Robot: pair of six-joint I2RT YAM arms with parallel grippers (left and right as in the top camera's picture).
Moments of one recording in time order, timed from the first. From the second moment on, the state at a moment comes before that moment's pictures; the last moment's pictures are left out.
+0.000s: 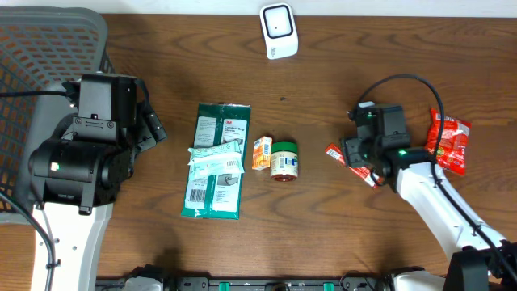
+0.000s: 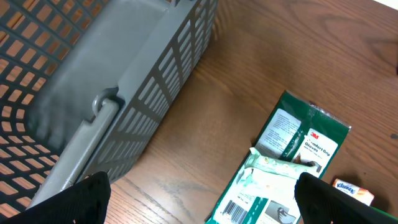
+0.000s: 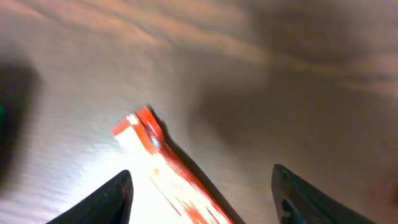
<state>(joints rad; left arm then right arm) -0.14 1.21 1.52 -1.32 -0.36 -0.52 0.16 1.44 0.80 -0.42 -0.01 -0.07</state>
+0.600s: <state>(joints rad) -0.14 1.21 1.52 -1.32 -0.36 -0.52 0.14 1.62 0.80 -0.49 -0.05 -0.31</state>
